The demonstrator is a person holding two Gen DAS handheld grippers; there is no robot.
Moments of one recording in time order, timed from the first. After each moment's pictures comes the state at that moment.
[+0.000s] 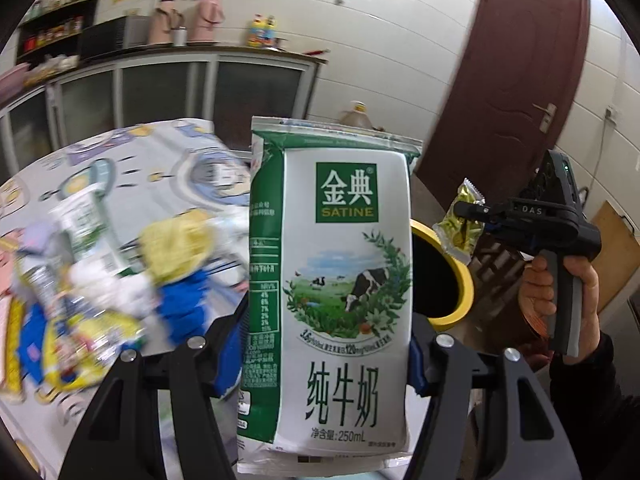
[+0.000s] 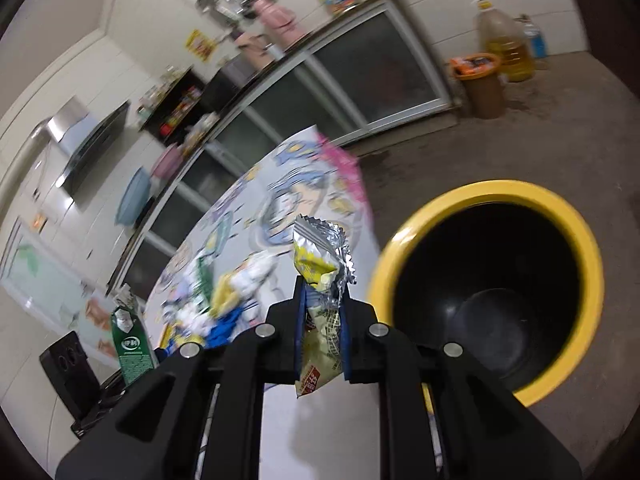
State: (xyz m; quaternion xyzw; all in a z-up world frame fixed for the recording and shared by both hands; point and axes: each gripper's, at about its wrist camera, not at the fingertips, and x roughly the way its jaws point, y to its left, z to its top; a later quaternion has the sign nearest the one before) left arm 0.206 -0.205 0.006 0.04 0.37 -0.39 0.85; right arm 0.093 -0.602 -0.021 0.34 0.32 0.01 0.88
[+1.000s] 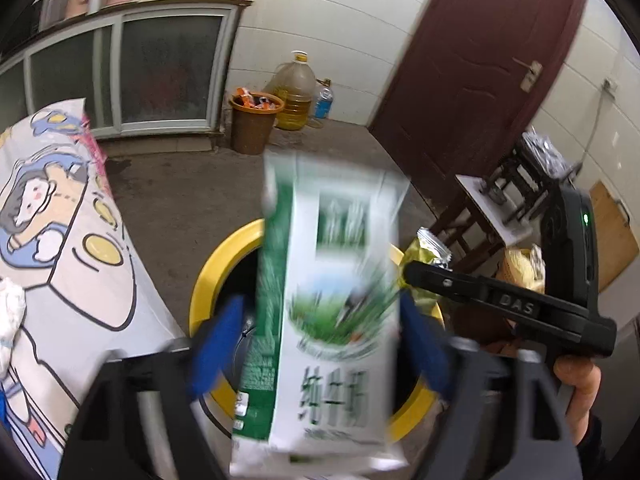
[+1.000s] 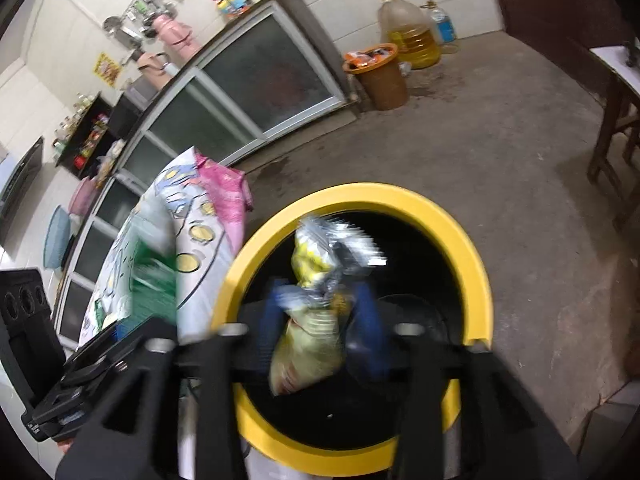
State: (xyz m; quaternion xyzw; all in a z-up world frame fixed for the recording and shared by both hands) left arm 0.270 -0.430 -0.060 0.05 0.42 -0.45 0.79; right arm 0.093 -0.692 -0.098 0.36 0.35 -0.14 0.85
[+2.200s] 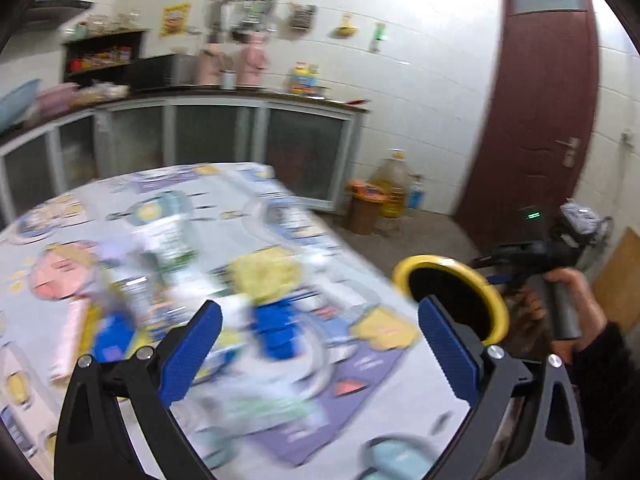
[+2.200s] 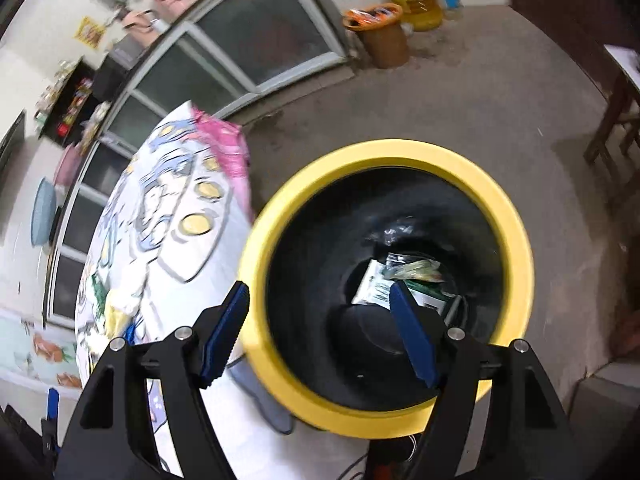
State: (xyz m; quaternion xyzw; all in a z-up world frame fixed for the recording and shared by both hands) left arm 0.194 -0.101 0.029 0.01 0.29 -0.29 0.91; right arm 0.139 -0.626 -0.071 0.33 0.44 -0.10 0.83
